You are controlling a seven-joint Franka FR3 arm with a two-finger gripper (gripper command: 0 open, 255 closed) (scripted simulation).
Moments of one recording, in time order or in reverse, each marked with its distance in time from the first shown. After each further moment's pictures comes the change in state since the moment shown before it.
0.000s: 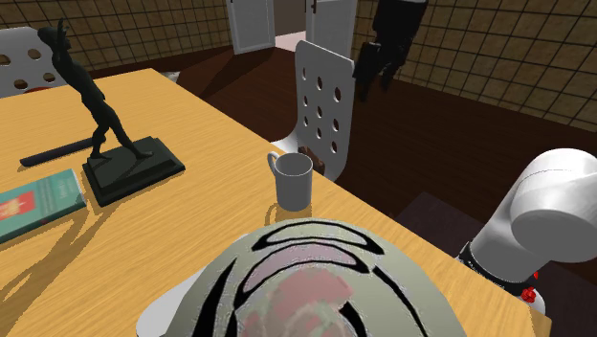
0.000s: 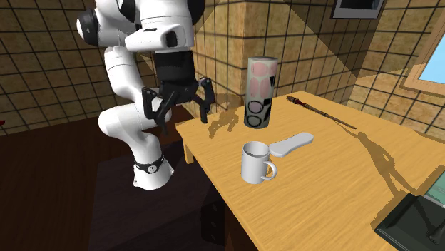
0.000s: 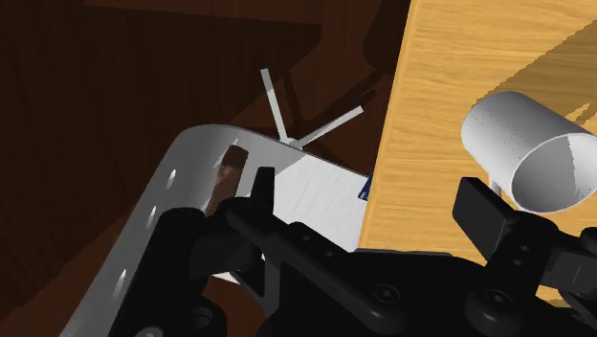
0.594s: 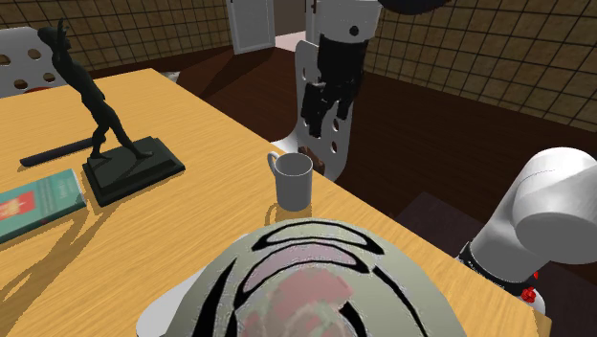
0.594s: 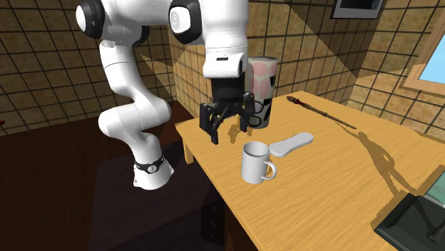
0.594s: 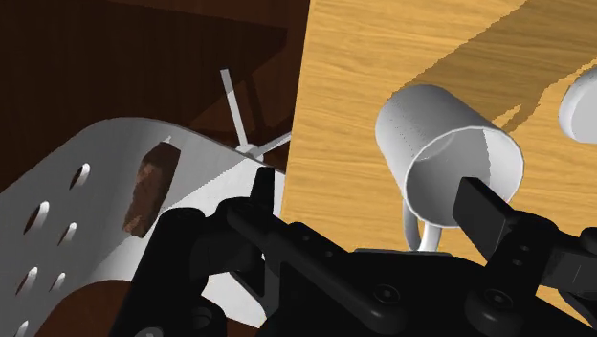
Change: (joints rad) arm 0.056 0.189 0.172 0.042 0.059 0.118 0.132
